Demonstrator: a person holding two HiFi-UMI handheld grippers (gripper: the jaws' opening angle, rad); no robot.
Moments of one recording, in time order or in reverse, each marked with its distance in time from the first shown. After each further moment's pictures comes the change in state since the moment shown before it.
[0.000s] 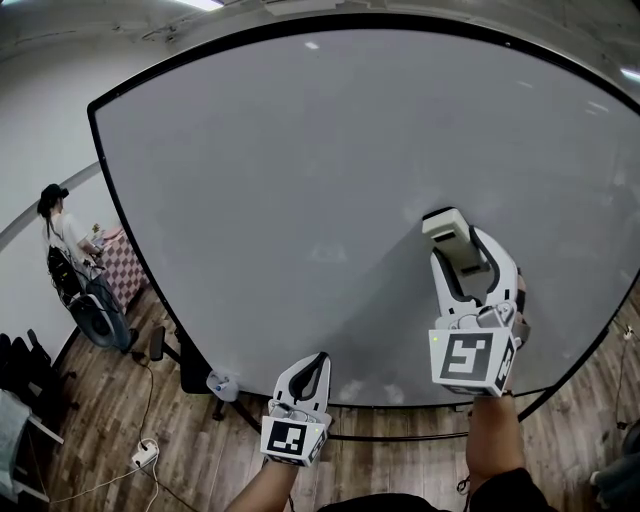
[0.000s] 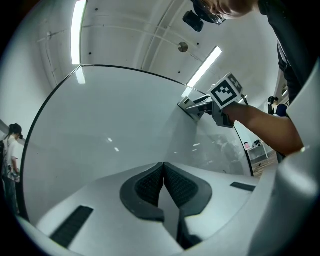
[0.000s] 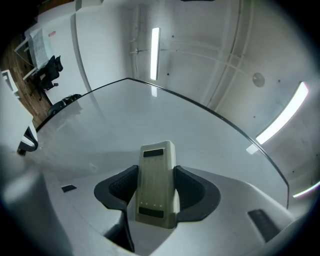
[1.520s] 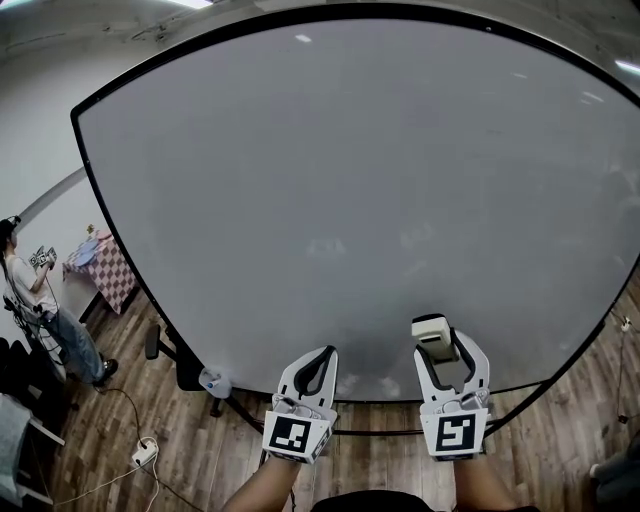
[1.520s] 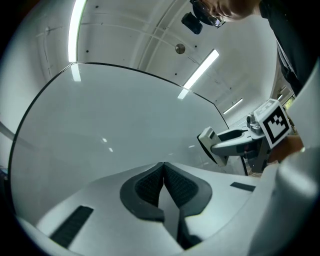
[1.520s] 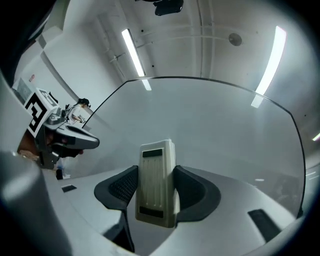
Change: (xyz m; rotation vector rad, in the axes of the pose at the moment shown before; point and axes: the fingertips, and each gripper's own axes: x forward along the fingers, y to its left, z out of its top) left arm 0.014 -0.027 0.004 -0.018 -0.011 -0.063; right arm -0.103 0.116 -0.100 0.328 0.082 0.199
